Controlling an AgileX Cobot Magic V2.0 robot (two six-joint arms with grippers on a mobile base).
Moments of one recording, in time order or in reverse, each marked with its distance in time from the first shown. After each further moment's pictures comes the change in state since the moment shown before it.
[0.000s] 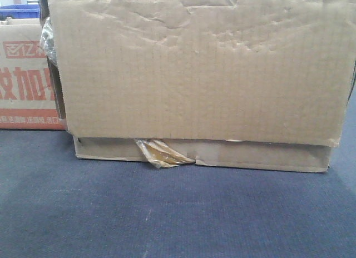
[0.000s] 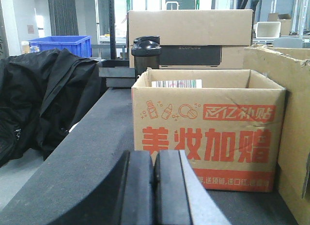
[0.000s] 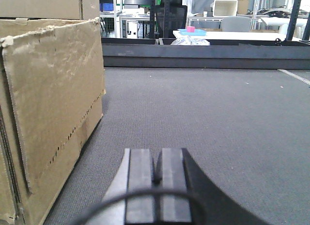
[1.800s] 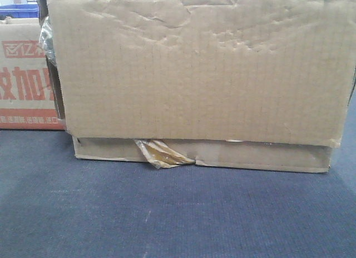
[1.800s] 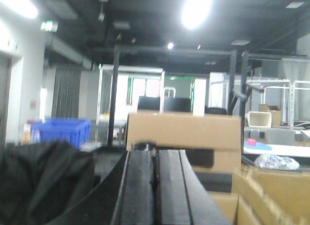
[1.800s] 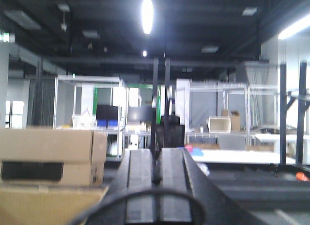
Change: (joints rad) left arm 0.000 0.026 -0.303 -0.034 -0.055 0.000; right arm 0.000 0.042 -0.446 0.000 -0.039 0.000
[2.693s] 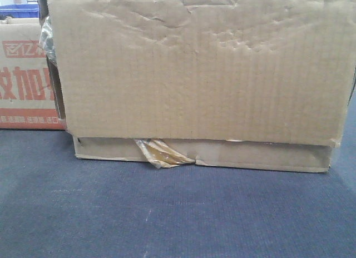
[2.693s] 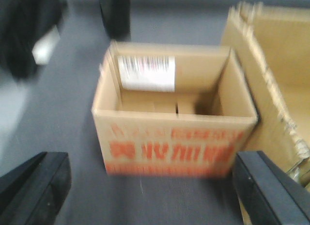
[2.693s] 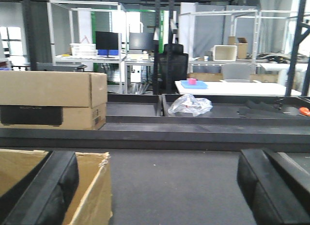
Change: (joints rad) left arm -0.012 0.855 -0.722 -0.003 0.813 0.000; right arm 0.024 0.449 -0.311 0.000 0.177 0.000
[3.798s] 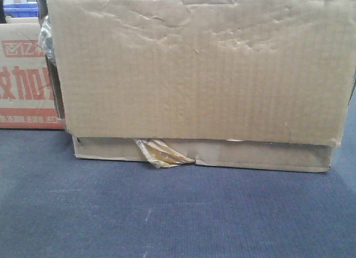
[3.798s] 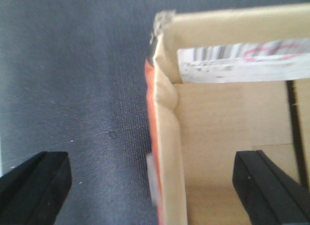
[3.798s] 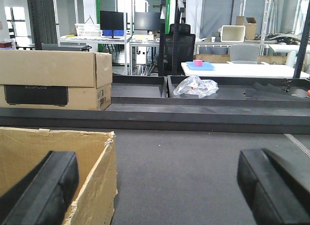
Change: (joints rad) left arm 0.109 1.105 -0.902 0.069 0.368 0.202; right arm 0.017 0.006 0.000 0.000 0.065 0.000
